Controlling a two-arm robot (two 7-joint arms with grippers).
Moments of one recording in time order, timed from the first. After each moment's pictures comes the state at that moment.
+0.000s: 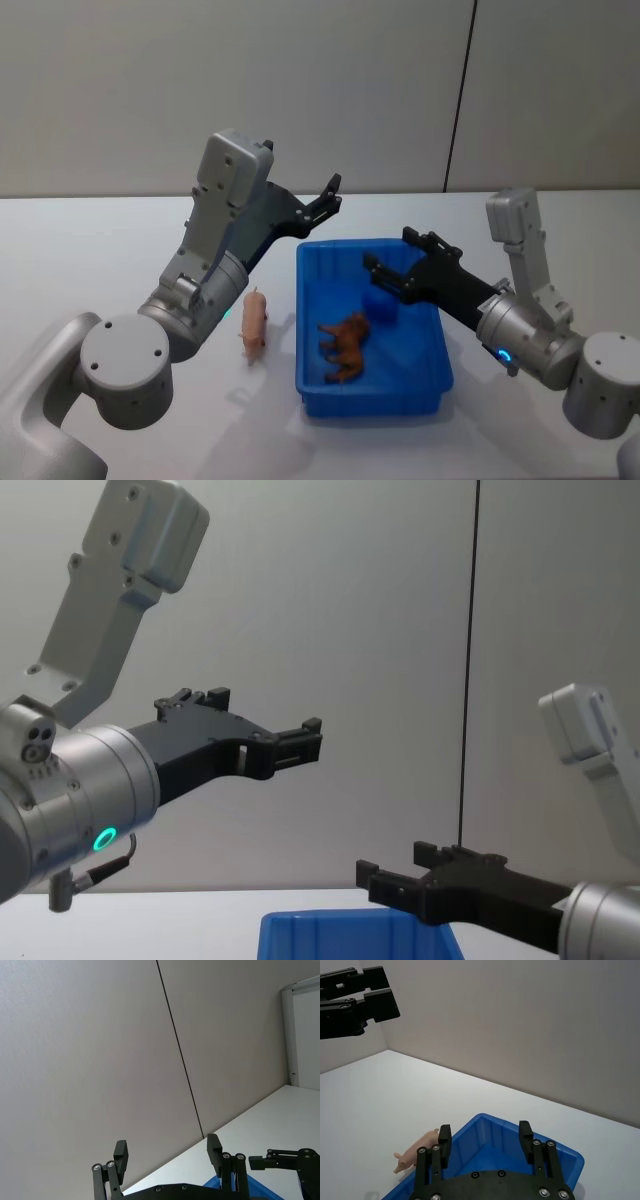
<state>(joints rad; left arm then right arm) -0.24 0.38 0.45 -1.63 -0.20 0.01 -0.01 0.30 0.12 -0.31 -1.17 0.24 -0.07 0.52</state>
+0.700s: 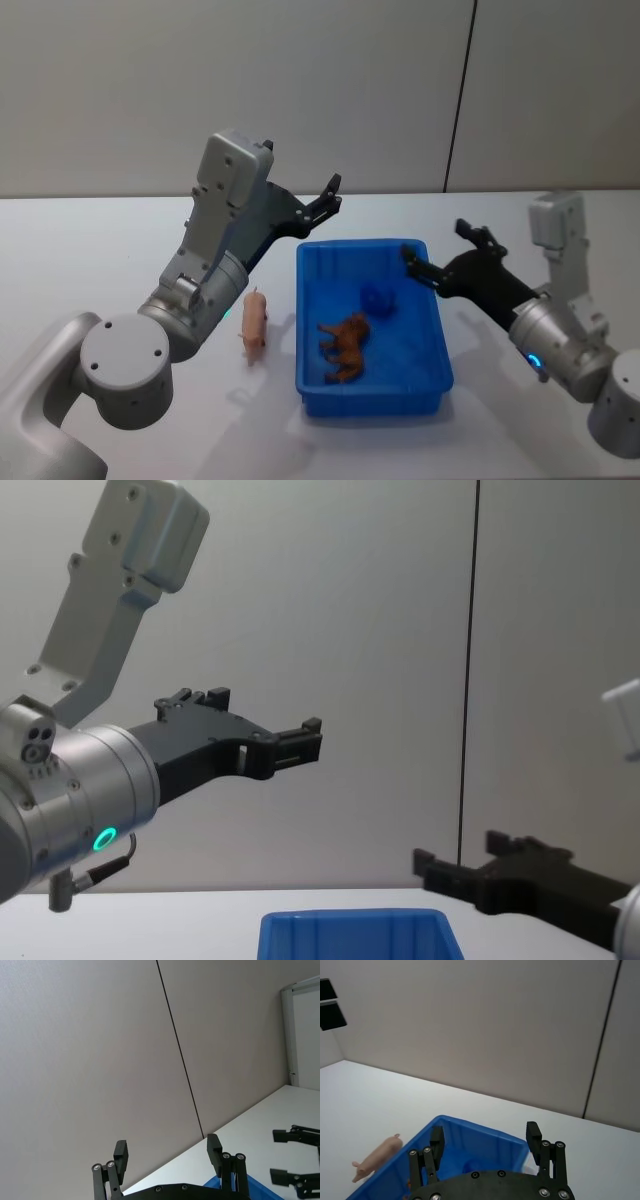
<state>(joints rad) -0.24 0.38 0.45 -1.63 -0.20 0.01 -0.01 0.23 0.16 -0.28 -1.26 0.25 -0.09 0.38</state>
